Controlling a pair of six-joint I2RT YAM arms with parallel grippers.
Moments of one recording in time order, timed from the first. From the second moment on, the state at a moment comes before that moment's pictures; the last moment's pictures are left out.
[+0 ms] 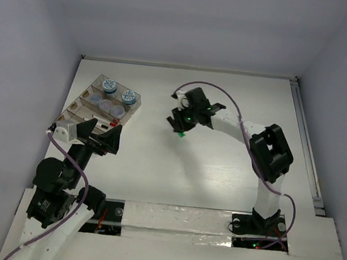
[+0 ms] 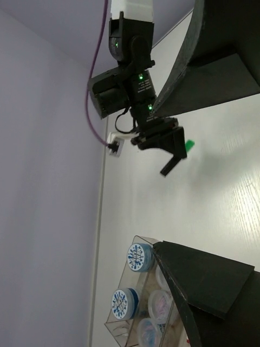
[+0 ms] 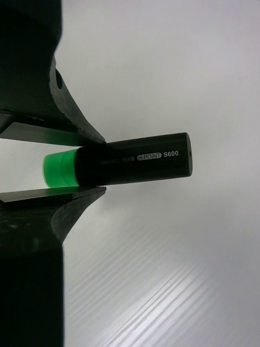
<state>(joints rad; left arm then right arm) -0.42 0.16 0.68 -0.32 -0.13 -0.29 0.62 1.96 1.43 -0.39 -0.26 0.04</state>
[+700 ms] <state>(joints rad) -0.39 0.19 0.68 -0.32 -0.14 -0.29 1.04 2.63 2.33 0.05 -0.46 0.31</state>
